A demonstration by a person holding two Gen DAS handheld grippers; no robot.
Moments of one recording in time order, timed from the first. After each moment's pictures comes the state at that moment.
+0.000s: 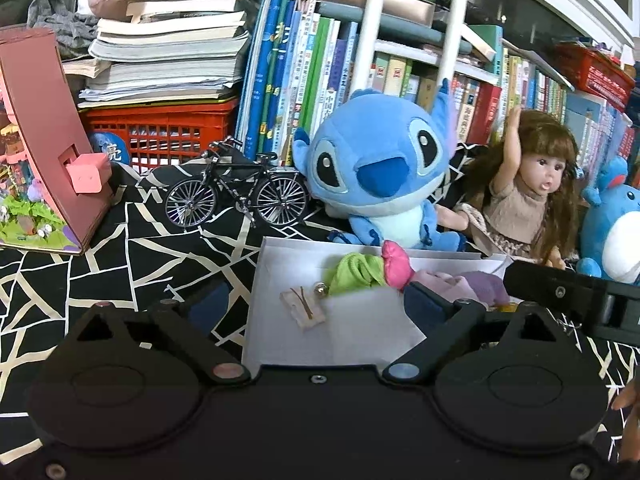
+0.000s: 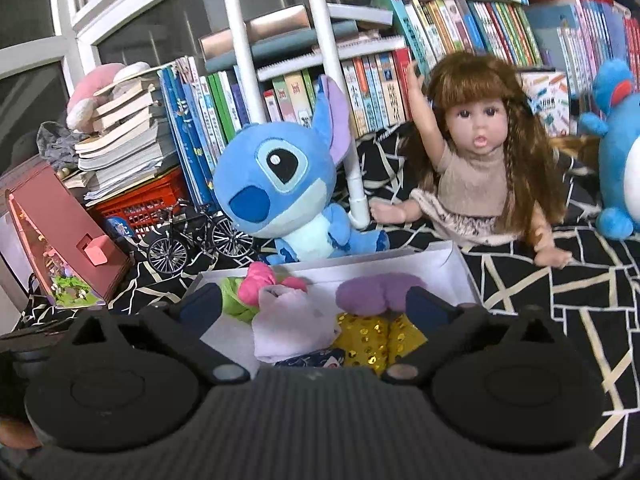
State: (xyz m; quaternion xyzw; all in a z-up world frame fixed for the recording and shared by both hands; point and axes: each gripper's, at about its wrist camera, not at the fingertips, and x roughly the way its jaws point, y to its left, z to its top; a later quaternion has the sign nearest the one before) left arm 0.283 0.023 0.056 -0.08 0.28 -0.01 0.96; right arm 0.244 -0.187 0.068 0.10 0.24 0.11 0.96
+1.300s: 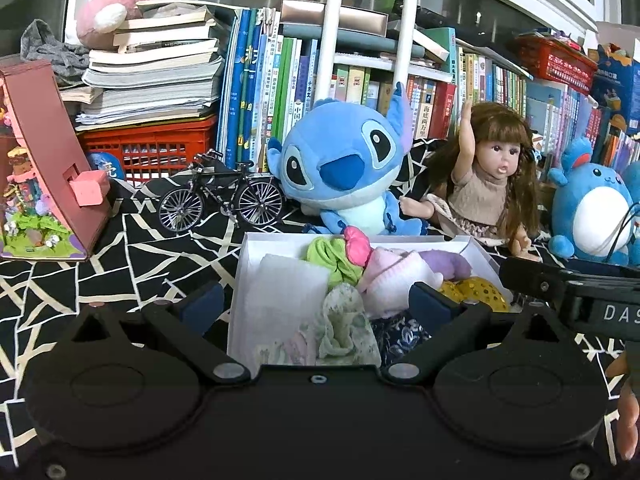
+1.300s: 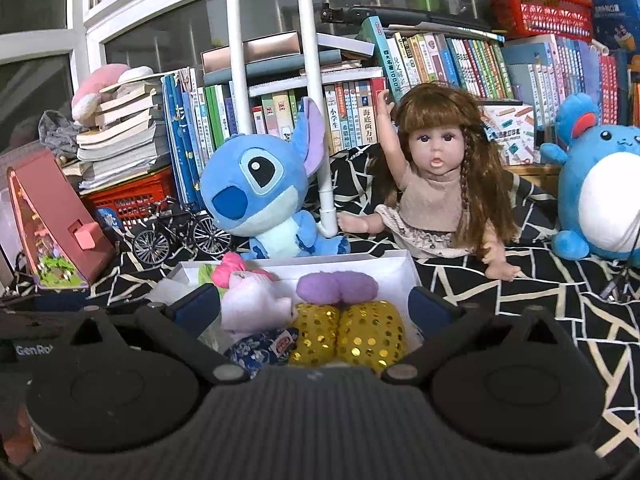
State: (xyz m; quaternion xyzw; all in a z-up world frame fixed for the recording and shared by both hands) left arm 0.232 0.006 0.067 -0.05 0.26 -0.04 0.96; right arm 0.200 -0.206 0.067 0.05 0.20 0.08 0.97
